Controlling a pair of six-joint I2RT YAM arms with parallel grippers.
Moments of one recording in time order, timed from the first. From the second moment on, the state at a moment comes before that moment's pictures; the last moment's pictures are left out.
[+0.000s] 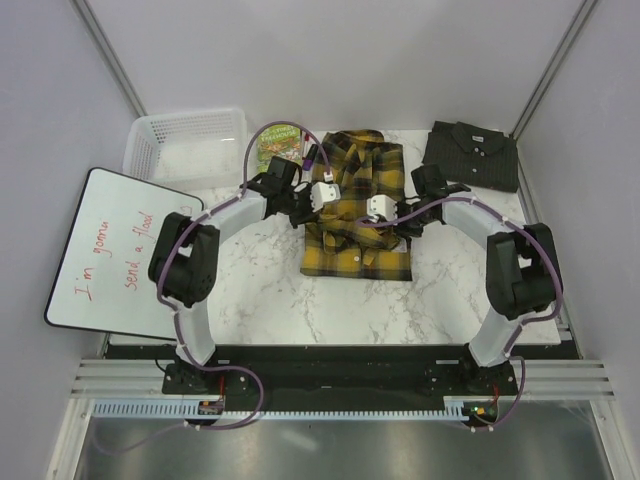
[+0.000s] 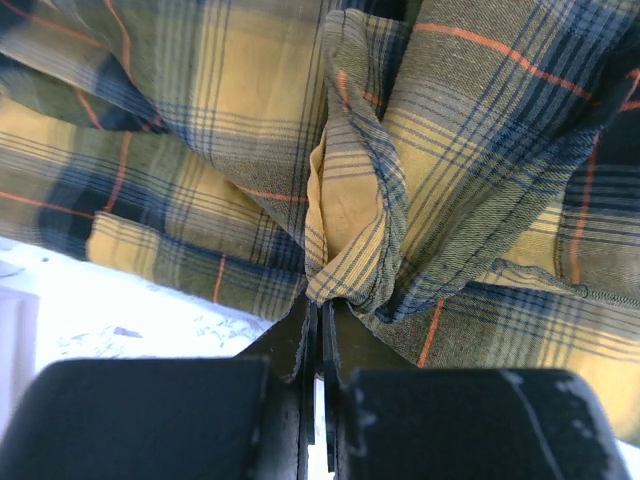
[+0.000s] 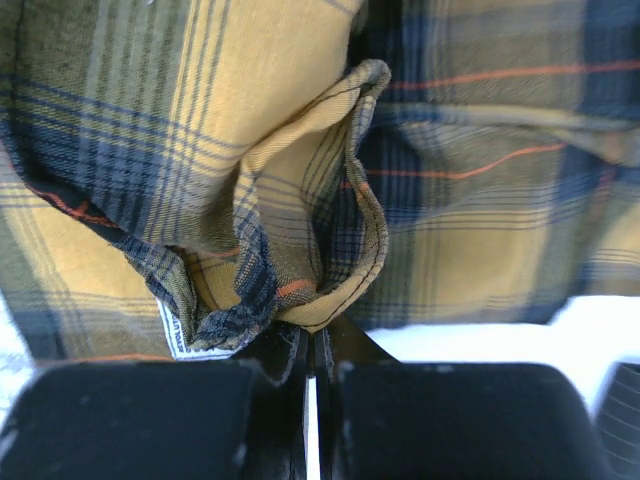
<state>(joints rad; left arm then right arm) -0.43 1.88 1.35 -0.36 0.55 0.85 0.25 1.74 1.21 -0.61 -0.47 -1.24</state>
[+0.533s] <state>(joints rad) -0.45 1.99 1.39 -0.37 0.49 0.73 0.28 1.79 1.08 -0.45 -0.40 -1.15</state>
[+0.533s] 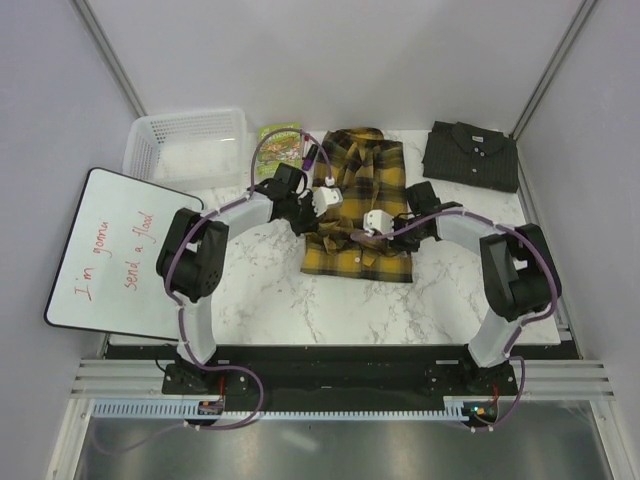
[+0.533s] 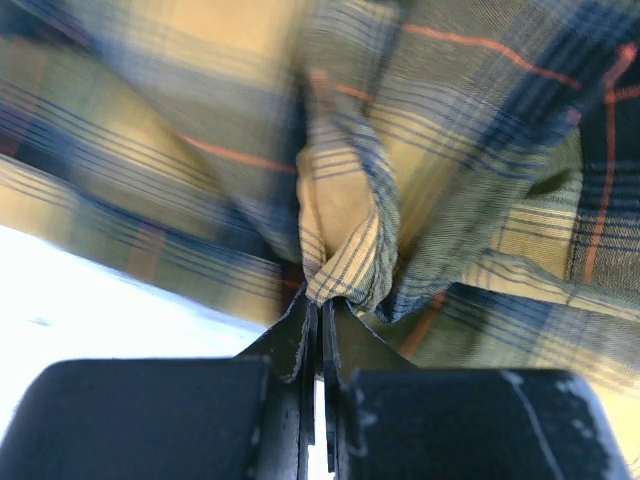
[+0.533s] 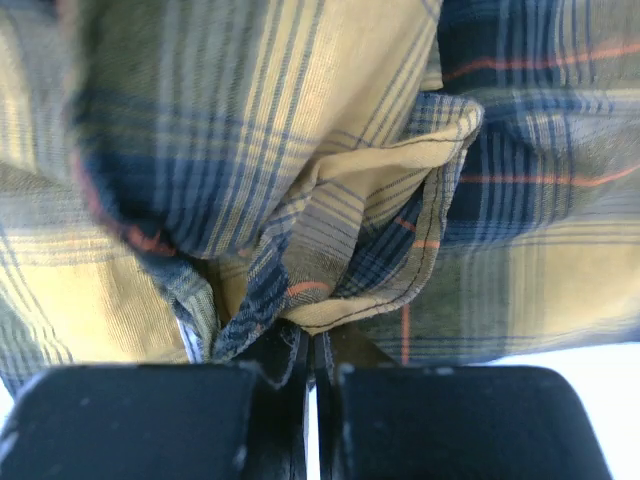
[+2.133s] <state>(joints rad) -0.42 1.33 0.85 -0.53 0.71 0.41 0.23 1.43 1.00 -0.83 -0.71 -0.50</state>
